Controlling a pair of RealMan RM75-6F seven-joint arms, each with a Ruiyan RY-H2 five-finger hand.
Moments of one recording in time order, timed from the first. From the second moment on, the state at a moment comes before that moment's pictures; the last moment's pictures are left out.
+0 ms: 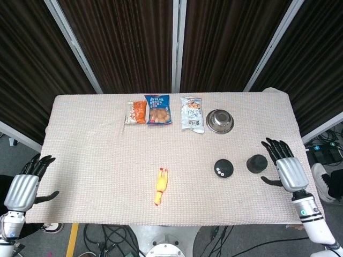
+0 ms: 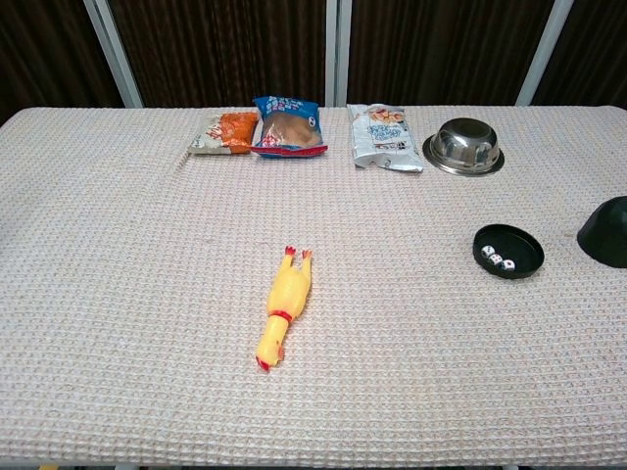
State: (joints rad) left arm -0.11 -1.20 0.00 -1.51 1.57 1.48 -0.08; right arm 0.30 -1.23 0.04 -1.41 -1.54 1.34 0.14
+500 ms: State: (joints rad) left arm -0.11 -1.19 -0.01 -1.52 1.57 1.50 -0.06; right arm 0.16 -1.21 0.01 -1.47 -1.54 1.48 -0.13
